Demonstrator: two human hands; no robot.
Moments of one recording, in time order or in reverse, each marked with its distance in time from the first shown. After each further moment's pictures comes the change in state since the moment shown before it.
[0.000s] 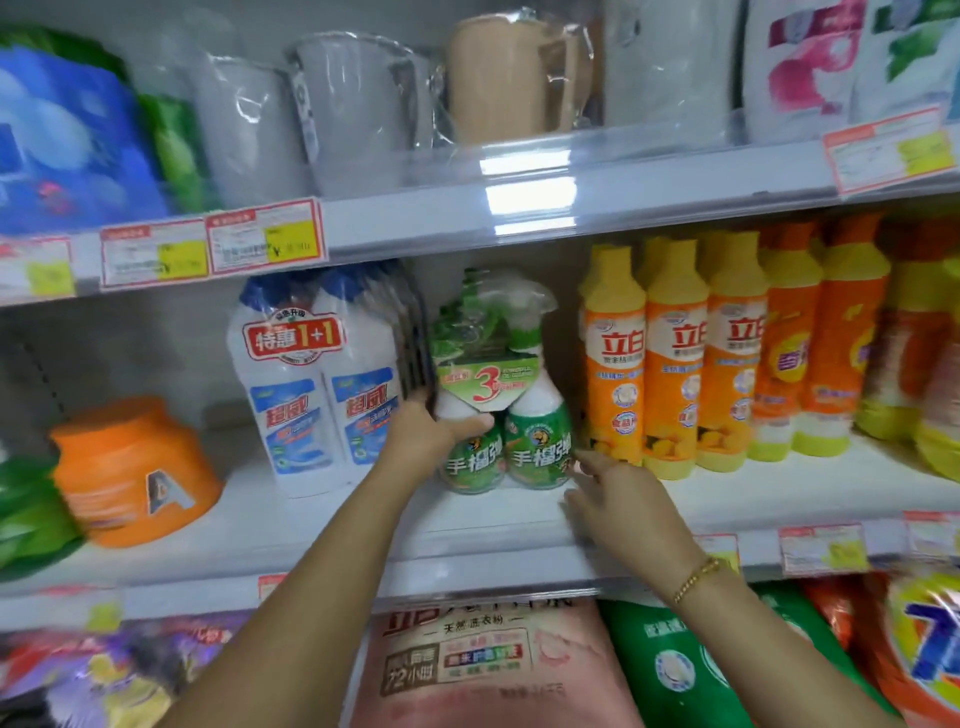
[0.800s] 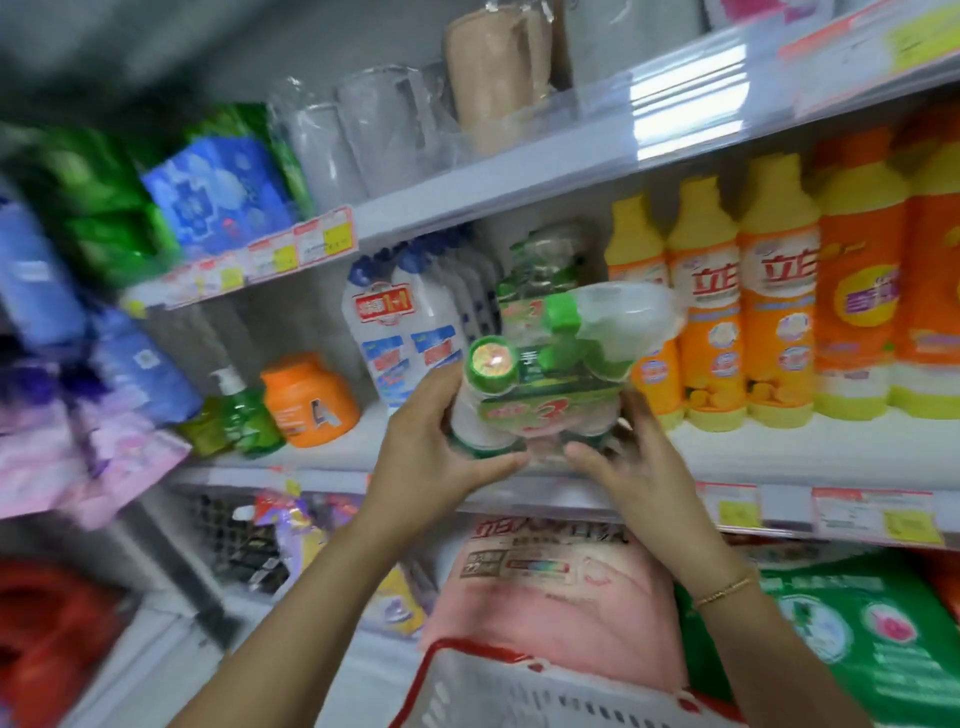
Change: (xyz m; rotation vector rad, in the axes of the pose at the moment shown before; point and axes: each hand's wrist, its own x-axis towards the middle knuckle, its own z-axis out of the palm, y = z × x) left_hand -0.173 0.060 0.006 0.446 0.242 0.475; right_hand -0.041 0.020 -0.008 1.233 -0.150 -0.326
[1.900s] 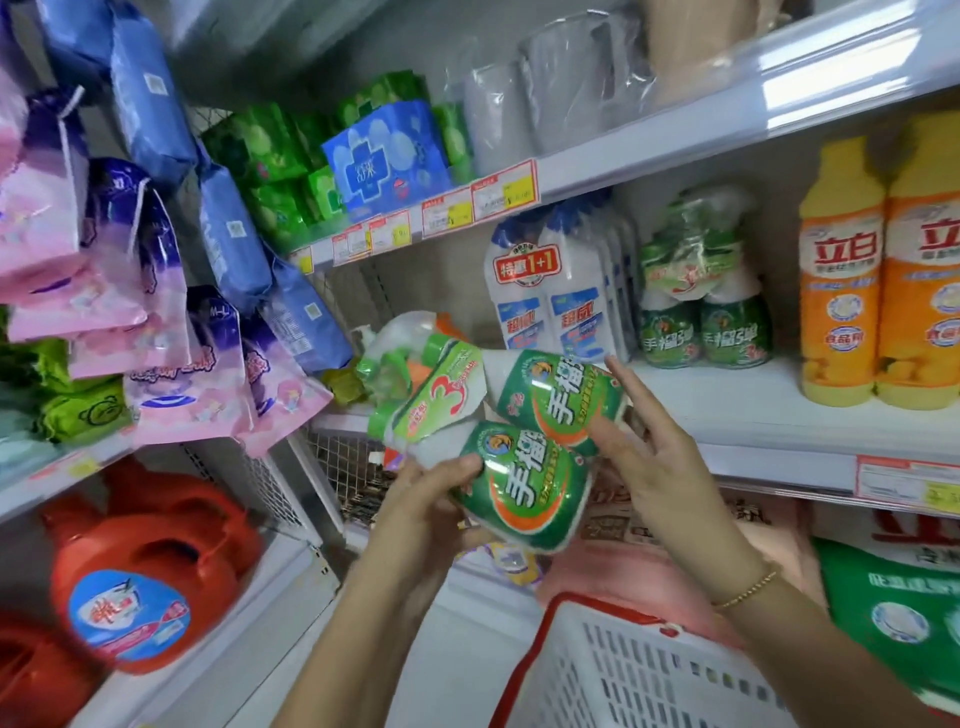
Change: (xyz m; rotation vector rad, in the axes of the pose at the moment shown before) left_hand -0.099 -0.024 -0.102 -0.936 0.210 -0.812; right_hand -0.026 -0.031 0.125 0.242 -0.167 0.145
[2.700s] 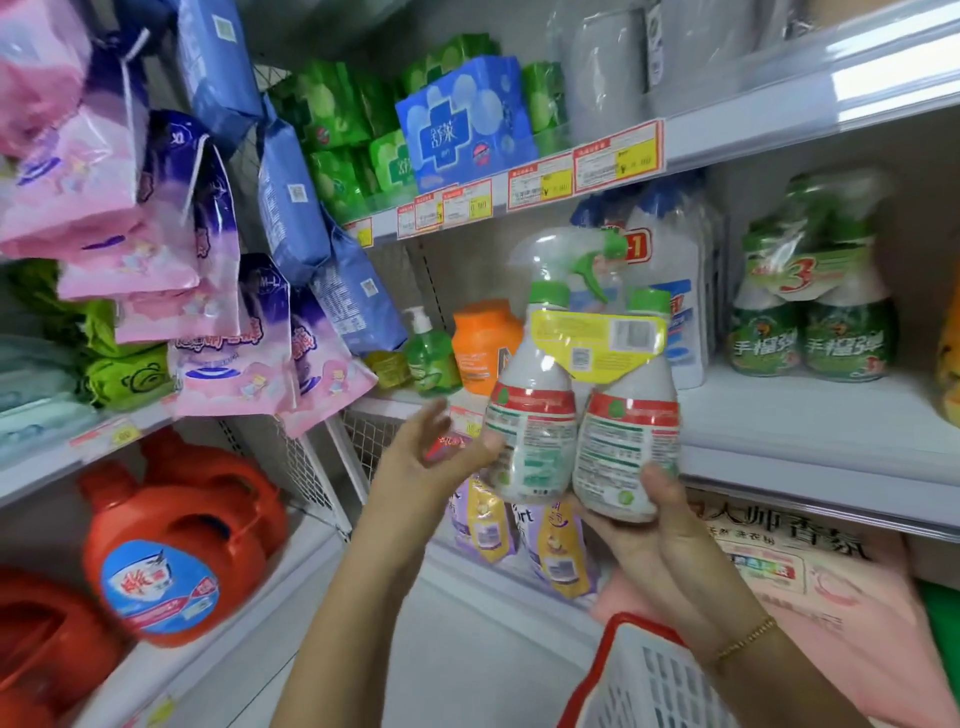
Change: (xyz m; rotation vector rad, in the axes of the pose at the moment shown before) left_hand 0.029 0.025 -0.068 0.450 0.159 0.225; right_hand 0.017 0.082 0.056 0.836 -0.059 0.255
